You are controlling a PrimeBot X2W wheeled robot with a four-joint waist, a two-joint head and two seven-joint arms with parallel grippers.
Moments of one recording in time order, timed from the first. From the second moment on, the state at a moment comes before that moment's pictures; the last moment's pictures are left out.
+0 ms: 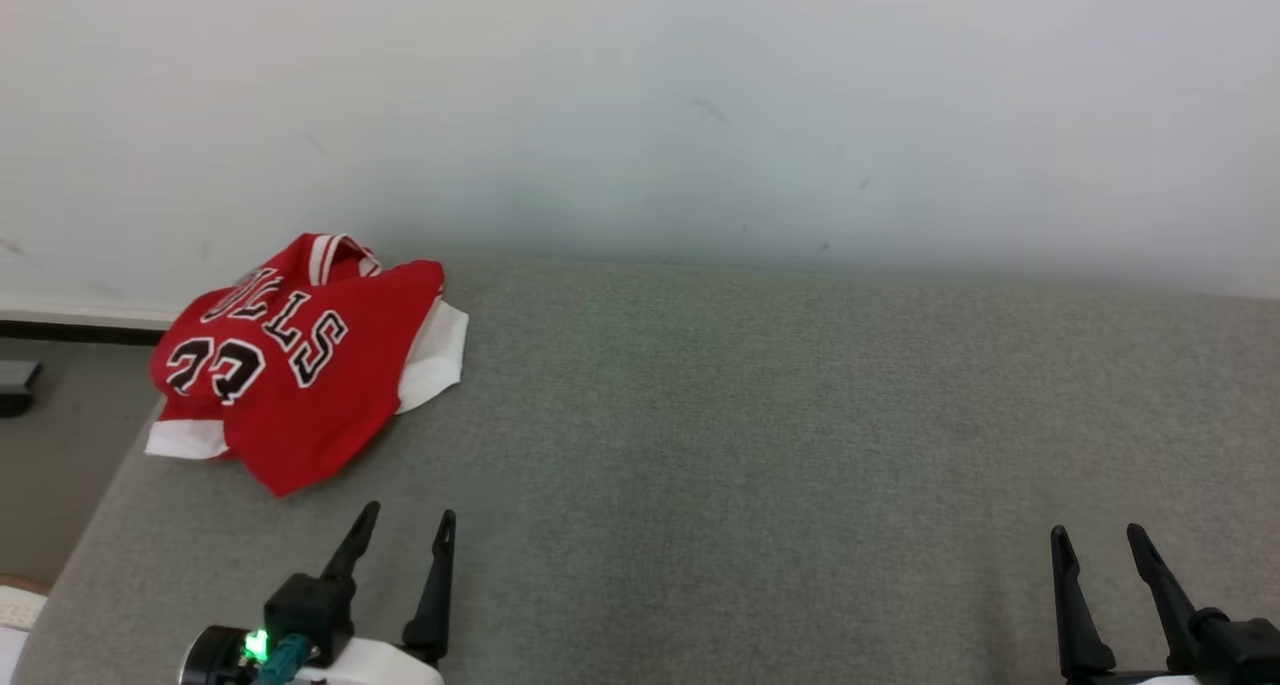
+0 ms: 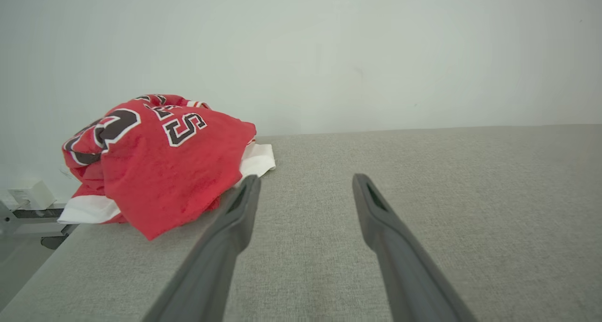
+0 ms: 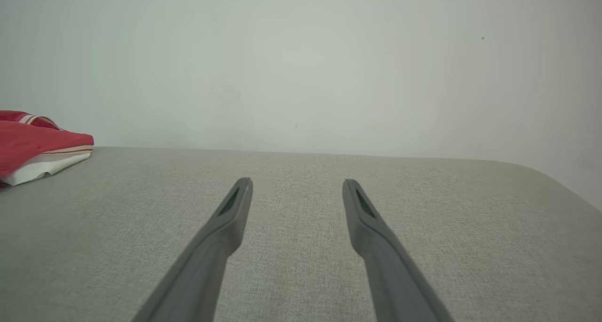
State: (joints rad) left arm -0.14 0.11 -0.12 0.35 -0.06 -0.02 -0.26; right arm -0.06 -0.08 -0.02 0.32 0.21 0.13 -0.26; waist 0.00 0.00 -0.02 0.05
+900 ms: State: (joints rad) left arm -0.11 0.13 -0.06 0.33 -0.08 -0.02 -0.26; right arm -0.06 -0.06 0.03 0.33 0.22 0.13 -0.26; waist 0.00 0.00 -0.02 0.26
